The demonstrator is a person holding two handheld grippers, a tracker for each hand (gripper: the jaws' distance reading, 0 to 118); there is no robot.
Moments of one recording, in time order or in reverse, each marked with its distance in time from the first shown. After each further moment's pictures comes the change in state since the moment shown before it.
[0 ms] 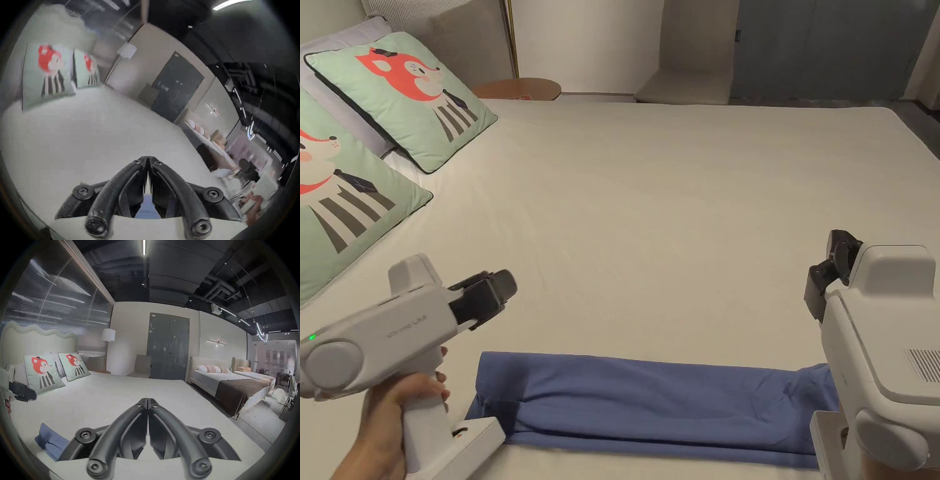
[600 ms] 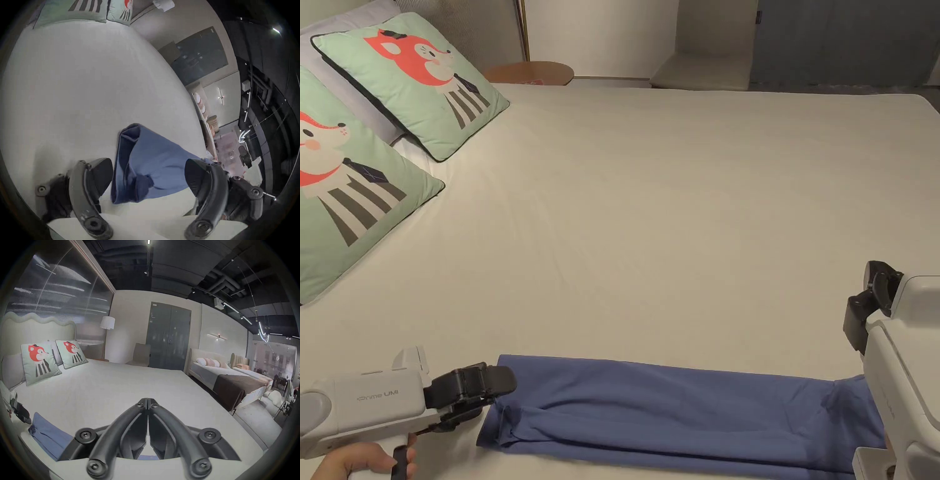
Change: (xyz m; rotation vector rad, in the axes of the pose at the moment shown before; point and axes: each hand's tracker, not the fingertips) left arm -0.172 -0.022 -0.029 -0.427 0.001 0.237; right arm -0.007 -0.020 -0.017 -0.106 -0.019 0.038
